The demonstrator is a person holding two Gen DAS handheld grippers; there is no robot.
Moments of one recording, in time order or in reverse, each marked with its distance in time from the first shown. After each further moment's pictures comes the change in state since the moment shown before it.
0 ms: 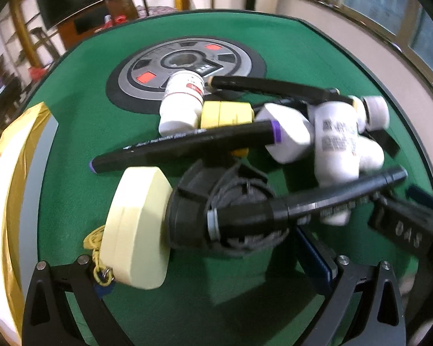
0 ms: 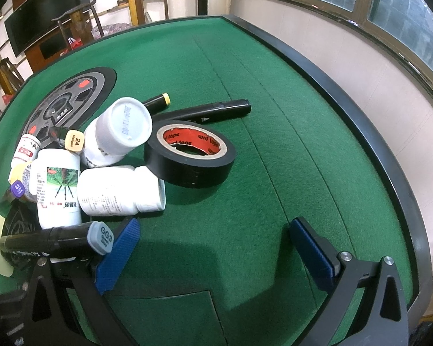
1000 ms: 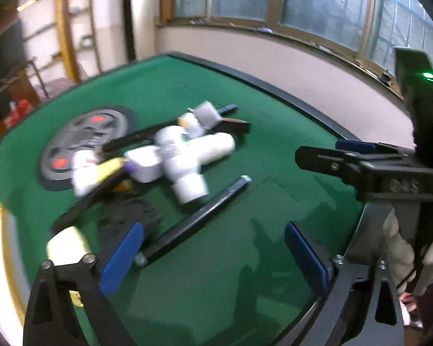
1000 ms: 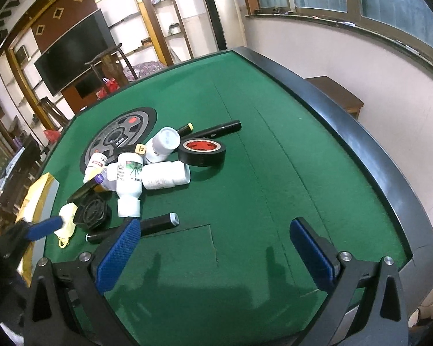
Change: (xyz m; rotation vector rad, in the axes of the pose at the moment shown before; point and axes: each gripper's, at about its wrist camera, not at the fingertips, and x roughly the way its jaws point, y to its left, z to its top) left arm -0.073 -0.044 -0.027 0.450 -0.159 -0.386; right arm -0.093 -0.052 -0.044 0.092 -0.159 0.253
